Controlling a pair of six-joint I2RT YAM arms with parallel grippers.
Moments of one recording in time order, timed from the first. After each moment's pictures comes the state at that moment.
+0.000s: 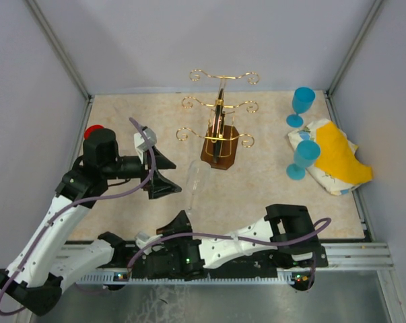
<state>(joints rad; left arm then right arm) -0.50 0.89 1.08 -0.56 0.88 -0.03 1.75 1.83 1.28 -0.53 1.20 -0.33</state>
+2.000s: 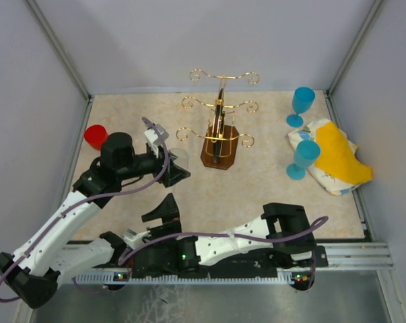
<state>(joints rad) -0.61 0.93 0.97 -0.36 0.49 -0.13 1.72 1.86 1.33 -0.18 1.26 -0.72</state>
